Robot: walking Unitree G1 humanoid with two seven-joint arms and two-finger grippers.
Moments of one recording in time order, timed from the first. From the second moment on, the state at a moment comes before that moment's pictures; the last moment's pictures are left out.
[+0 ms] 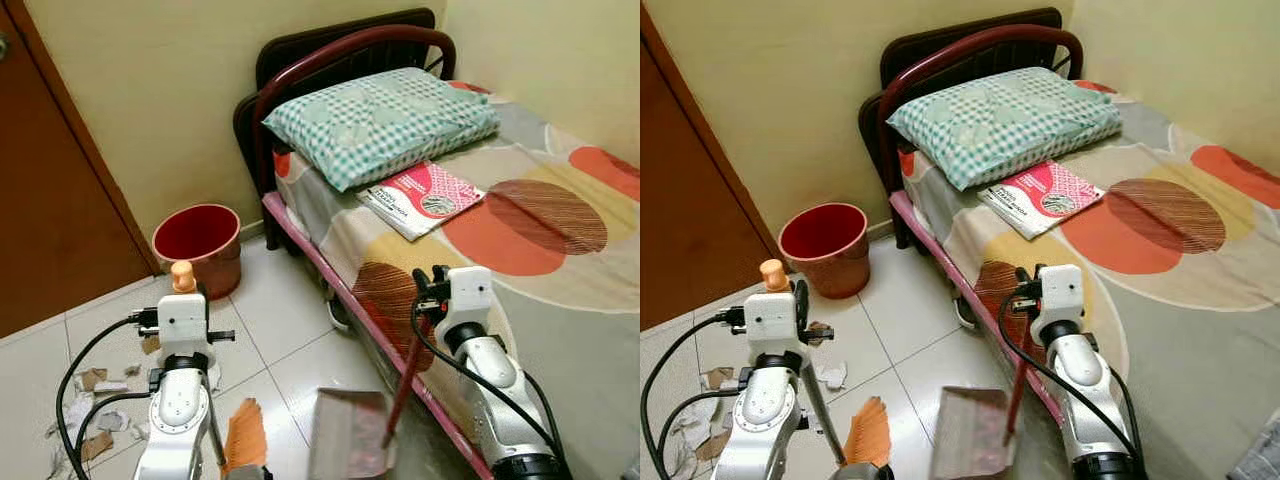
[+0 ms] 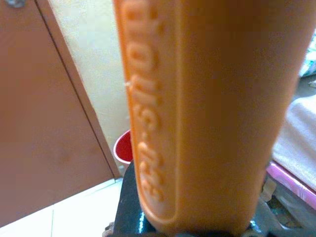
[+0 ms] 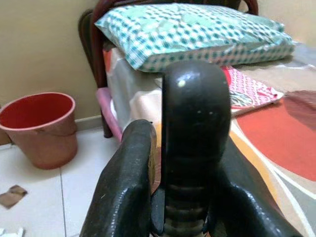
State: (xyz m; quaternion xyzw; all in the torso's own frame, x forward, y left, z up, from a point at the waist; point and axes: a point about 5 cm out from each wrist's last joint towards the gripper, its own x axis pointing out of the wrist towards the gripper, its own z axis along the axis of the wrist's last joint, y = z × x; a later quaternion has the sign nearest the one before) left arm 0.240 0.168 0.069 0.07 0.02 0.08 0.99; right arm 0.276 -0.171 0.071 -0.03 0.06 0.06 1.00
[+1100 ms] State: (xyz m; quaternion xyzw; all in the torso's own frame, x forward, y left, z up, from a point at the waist) left arm 0.242 0.155 0.068 0.04 0.03 0.06 1.00; right arm 0.275 -0.166 0.073 -0.03 0.06 0.11 0.99
